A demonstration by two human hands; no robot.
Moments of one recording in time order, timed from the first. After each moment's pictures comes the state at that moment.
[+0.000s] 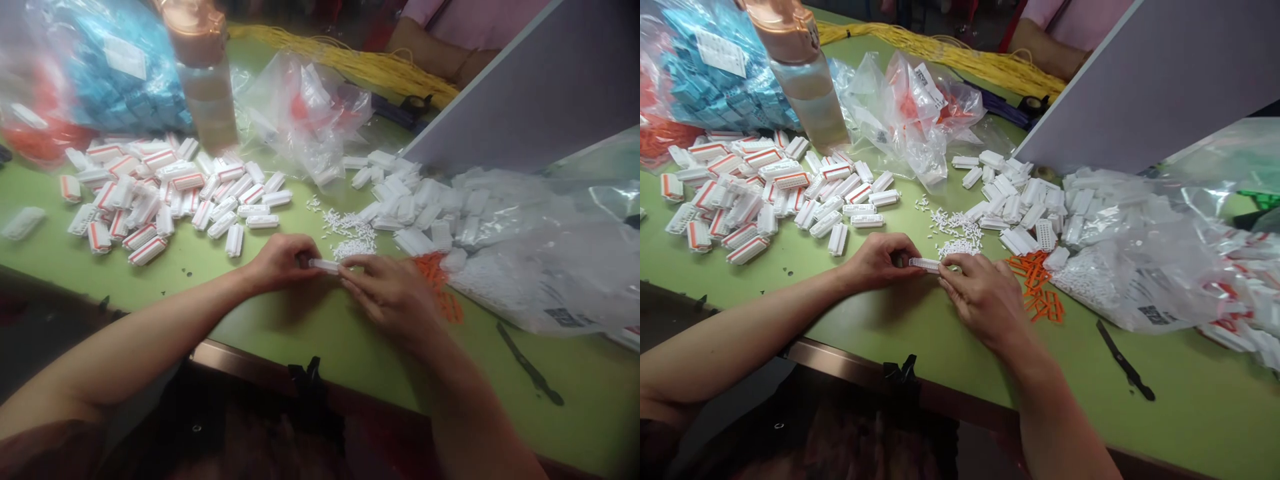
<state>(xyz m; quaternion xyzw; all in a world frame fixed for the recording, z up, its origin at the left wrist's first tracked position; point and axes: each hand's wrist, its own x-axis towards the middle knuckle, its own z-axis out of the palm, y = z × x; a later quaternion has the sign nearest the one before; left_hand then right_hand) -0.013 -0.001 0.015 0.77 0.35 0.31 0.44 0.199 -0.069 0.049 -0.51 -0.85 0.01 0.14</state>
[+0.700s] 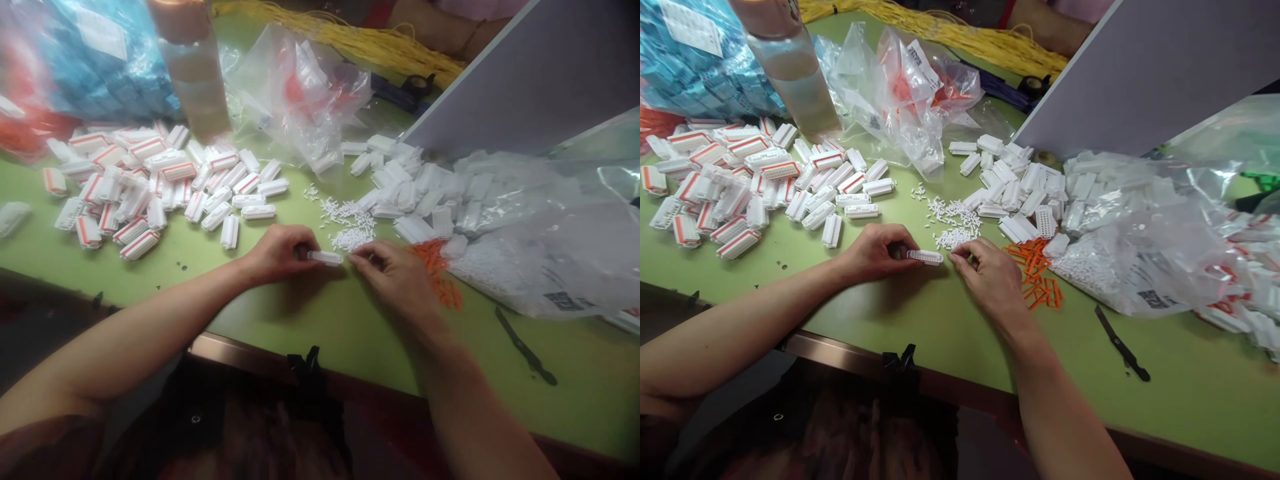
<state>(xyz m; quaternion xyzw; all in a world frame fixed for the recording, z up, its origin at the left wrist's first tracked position) -0.013 0.000 0.018 0.79 0.35 0.29 0.42 0.200 -0.063 0.041 -0.67 -0.70 0.16 0.21</state>
